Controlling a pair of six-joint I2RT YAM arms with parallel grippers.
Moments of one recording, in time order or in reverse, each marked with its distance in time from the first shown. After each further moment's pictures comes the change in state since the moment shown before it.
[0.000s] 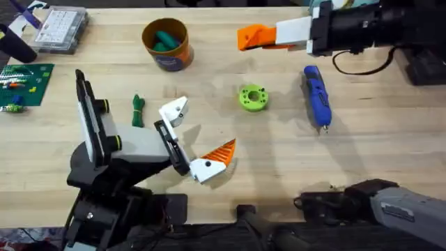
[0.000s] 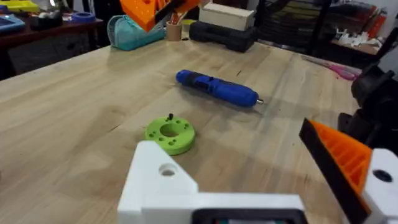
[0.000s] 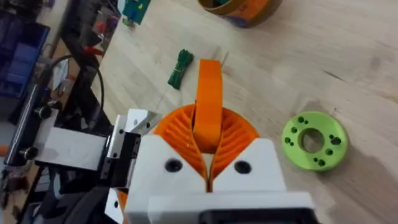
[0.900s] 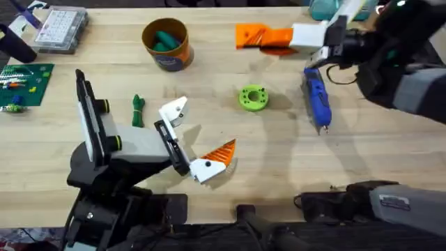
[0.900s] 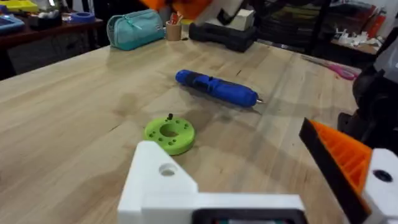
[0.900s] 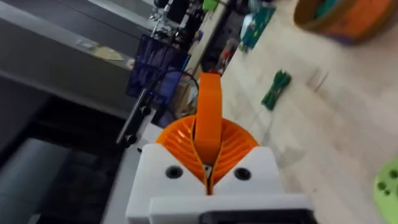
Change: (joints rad) left arm 0.000 0.000 0.000 0.000 0.000 0.000; right arm -0.147 0.126 -0.418 1.220 -0.553 0.763
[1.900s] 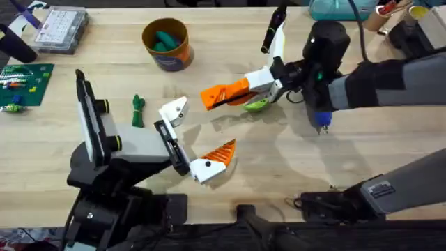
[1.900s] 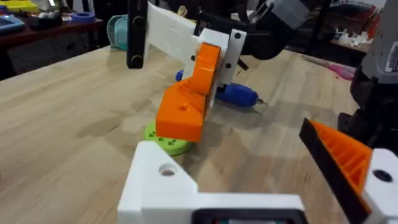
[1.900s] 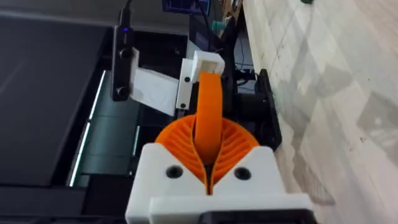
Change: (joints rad) left arm 0.000 0.000 0.000 0.000 0.000 0.000; right arm 0.233 0.366 -0.011 0.266 -0.203 0.251
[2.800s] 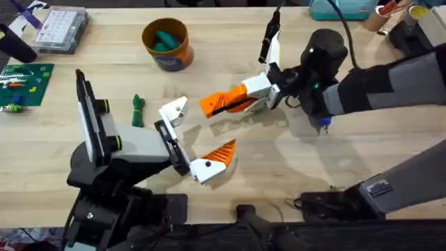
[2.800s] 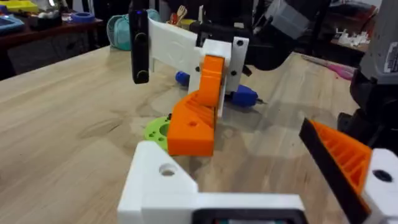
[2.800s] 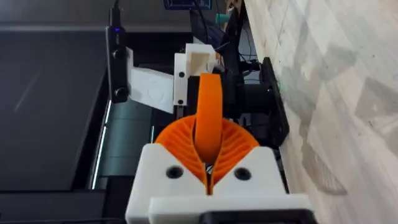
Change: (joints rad) left arm 0.000 0.000 0.000 0.000 0.000 0.000; right arm 0.025 0.039 -0.047 0.174 0.000 0.190
